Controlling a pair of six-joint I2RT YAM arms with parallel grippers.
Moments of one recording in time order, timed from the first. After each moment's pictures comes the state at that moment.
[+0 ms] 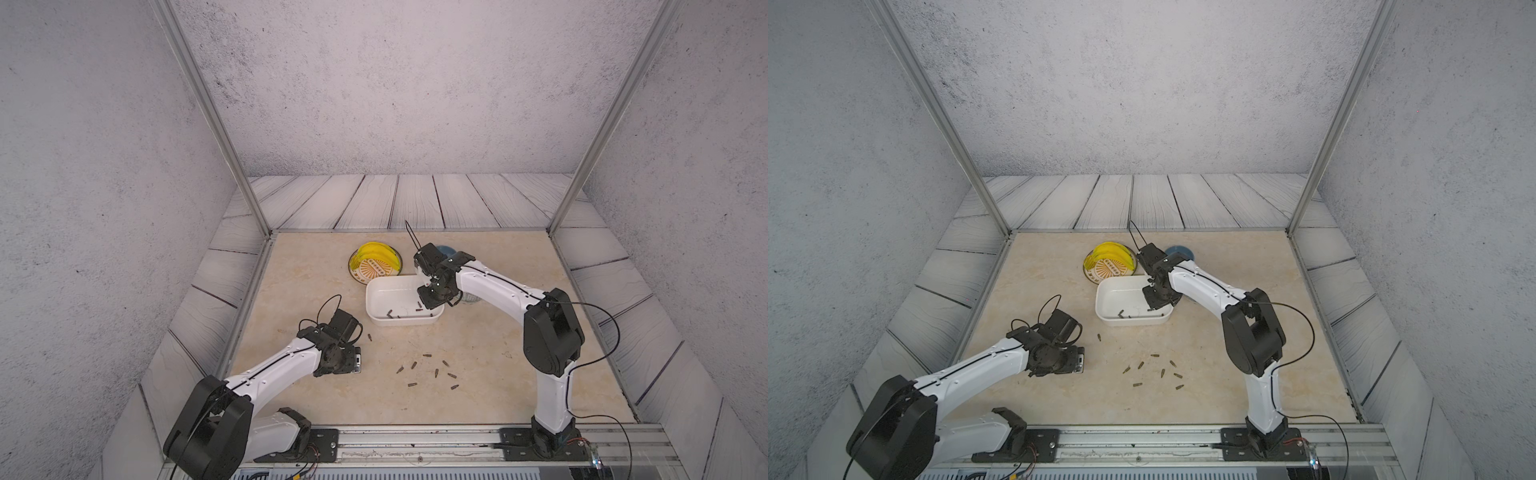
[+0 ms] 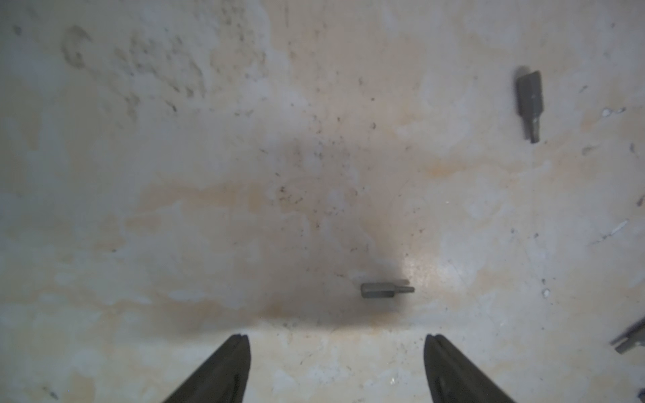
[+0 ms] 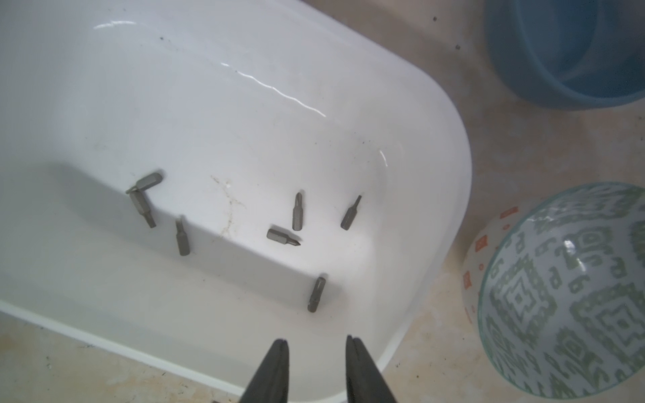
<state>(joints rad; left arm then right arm) -0.54 1.22 0.59 -0.72 -0.05 -0.57 0.67 1.96 1.64 -0.95 0.08 0.16</state>
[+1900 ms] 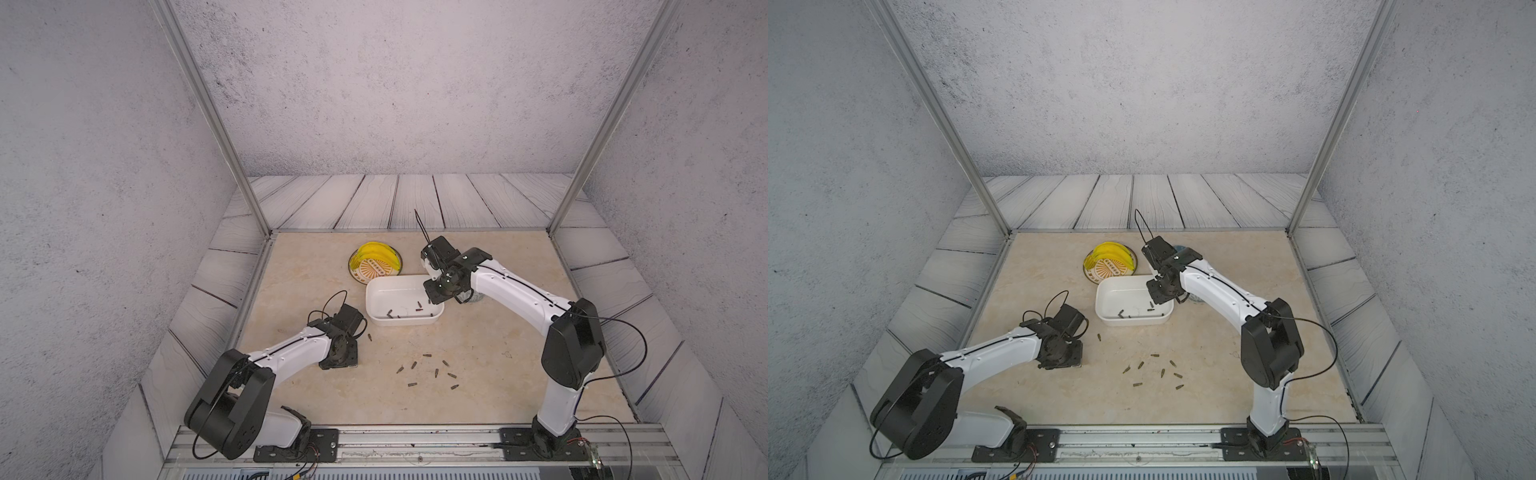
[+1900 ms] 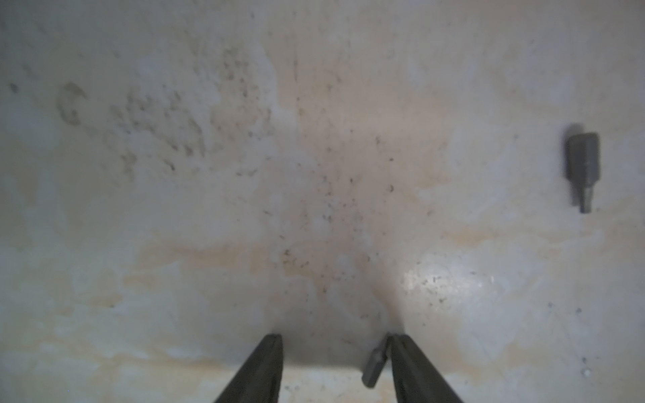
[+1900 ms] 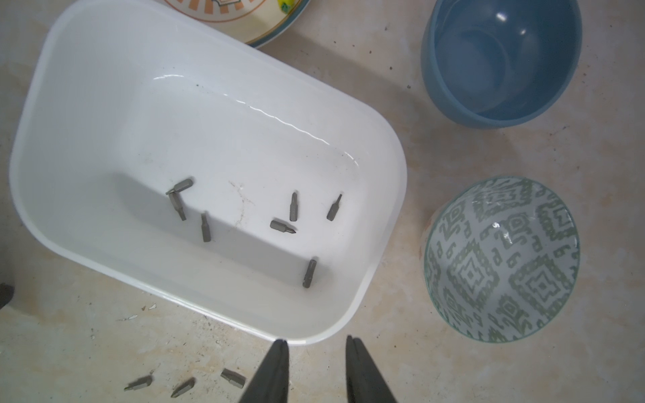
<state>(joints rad) -0.53 1.38 0.64 -0.65 -0.09 -0.57 0.66 1.83 1.61 -0.97 0.09 0.16</state>
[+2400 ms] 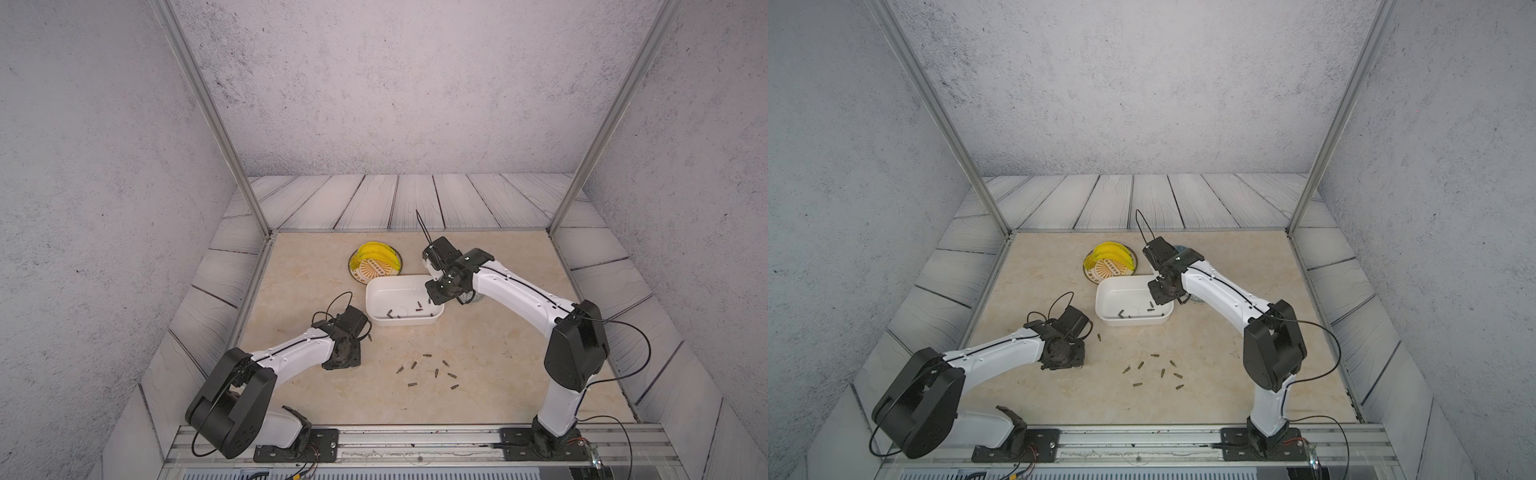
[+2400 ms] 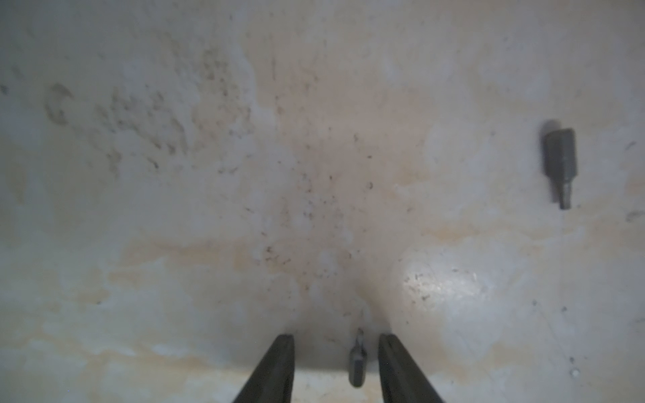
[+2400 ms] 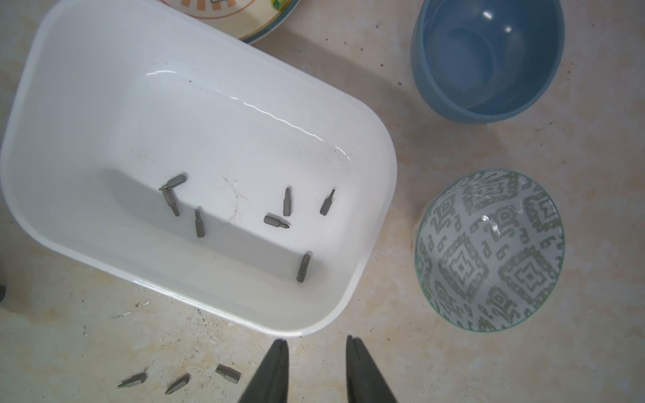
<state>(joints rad) -0.58 1.39 0.64 -0.64 -0.12 -0.61 0.66 1.81 1.60 -0.97 0.11 0.17</state>
